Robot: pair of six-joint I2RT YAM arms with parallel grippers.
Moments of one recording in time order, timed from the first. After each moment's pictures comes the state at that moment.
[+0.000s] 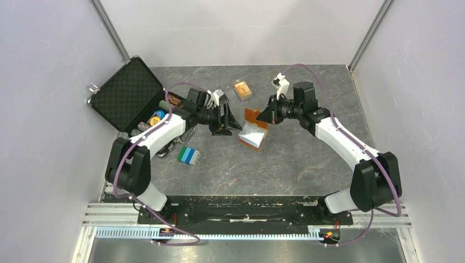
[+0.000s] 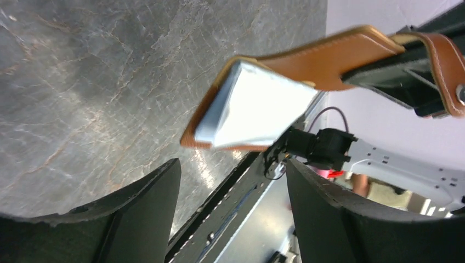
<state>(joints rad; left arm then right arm) -0.42 1.58 1.15 -0.39 0.71 -0.57 0.35 1.43 1.05 -0.16 -0.65 0.23</state>
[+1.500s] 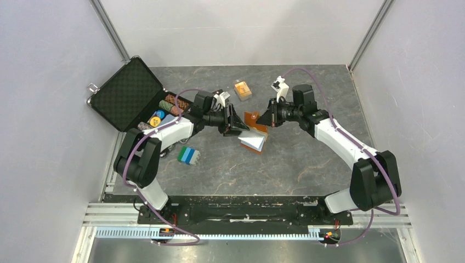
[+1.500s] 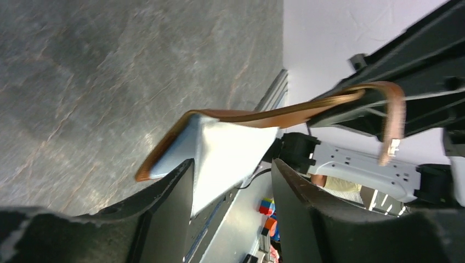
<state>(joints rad) -0.47 1.69 1.03 -0.01 0.82 -0.83 0.35 1.44 1.02 -0.14 -0.69 0.28</state>
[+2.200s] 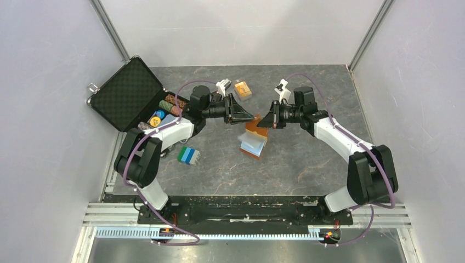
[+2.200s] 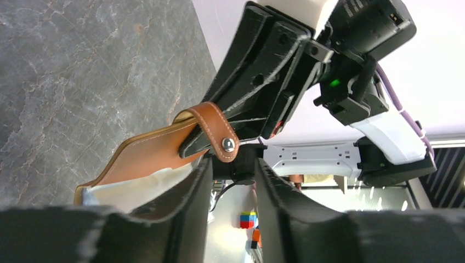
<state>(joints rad) -0.47 1.69 1.02 0.46 0.92 -1.07 0.30 1.48 0.99 -0.14 -0.77 0.44</state>
